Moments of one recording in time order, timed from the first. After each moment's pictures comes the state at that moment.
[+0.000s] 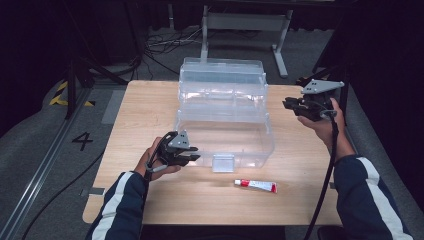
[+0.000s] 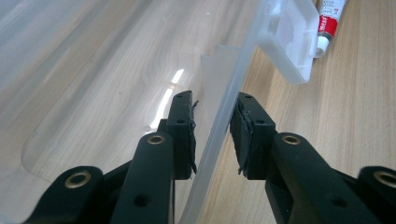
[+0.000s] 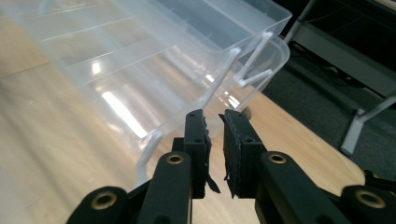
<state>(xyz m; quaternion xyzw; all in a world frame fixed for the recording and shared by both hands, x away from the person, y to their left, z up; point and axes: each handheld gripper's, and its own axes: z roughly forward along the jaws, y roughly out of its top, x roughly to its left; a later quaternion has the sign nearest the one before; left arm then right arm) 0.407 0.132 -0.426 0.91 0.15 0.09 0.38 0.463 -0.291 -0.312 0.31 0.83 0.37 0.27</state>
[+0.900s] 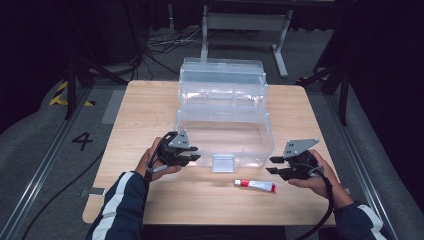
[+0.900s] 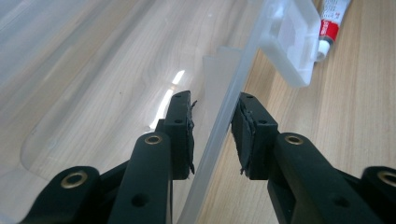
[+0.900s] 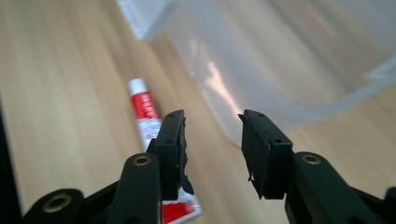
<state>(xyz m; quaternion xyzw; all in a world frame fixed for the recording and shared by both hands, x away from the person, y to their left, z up) 0.407 0.132 -0.427 0.91 0.16 0.09 0.38 0.359 -0.256 -0.397 0.21 0.92 0.32 0.10</state>
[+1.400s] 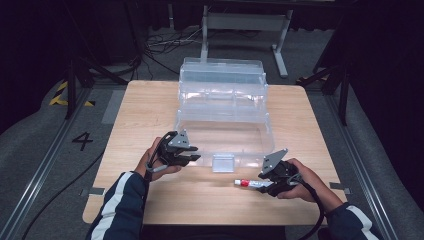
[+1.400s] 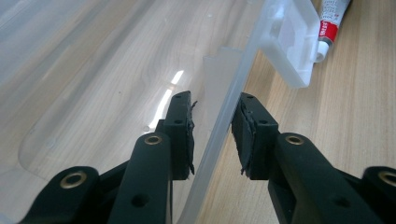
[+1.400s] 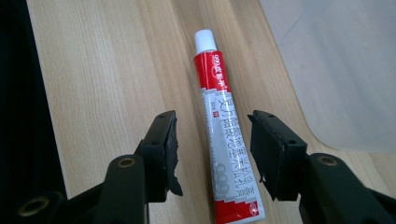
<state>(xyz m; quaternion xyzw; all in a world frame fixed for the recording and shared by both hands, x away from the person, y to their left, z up) 0.407 0.132 -0.427 0.91 0.16 0.09 0.38 0.352 -0.216 -0.424 0.14 0.96 0.23 0.03</state>
